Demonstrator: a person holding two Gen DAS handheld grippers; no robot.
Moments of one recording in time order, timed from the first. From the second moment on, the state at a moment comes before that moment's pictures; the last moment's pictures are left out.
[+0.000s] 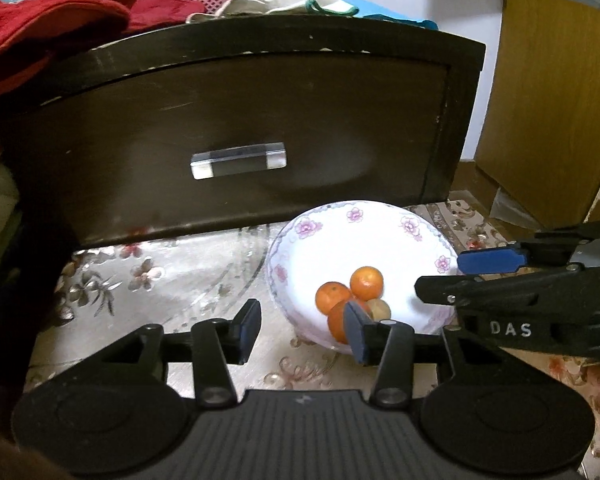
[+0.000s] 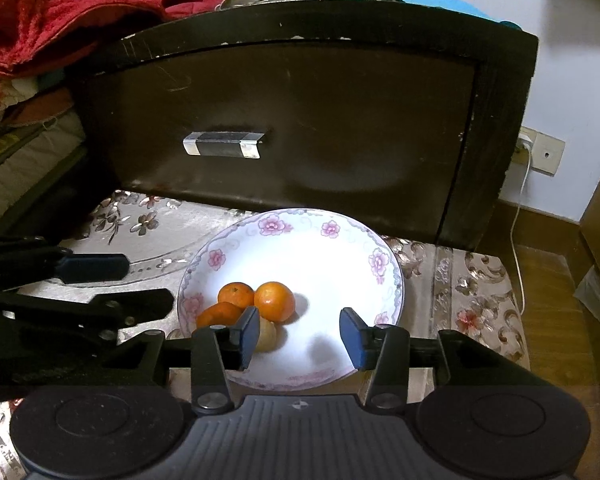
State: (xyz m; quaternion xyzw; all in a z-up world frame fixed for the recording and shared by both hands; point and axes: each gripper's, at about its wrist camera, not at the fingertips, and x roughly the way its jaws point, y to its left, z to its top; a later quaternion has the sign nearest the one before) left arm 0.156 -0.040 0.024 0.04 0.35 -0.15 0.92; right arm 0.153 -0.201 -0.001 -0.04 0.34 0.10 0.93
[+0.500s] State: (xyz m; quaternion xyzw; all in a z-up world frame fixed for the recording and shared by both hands) left arm 0.112 -0.020 0.017 0.05 0.39 -0.14 0.91; right arm 0.110 -0.178 -0.013 -0.05 0.37 0.14 0.92
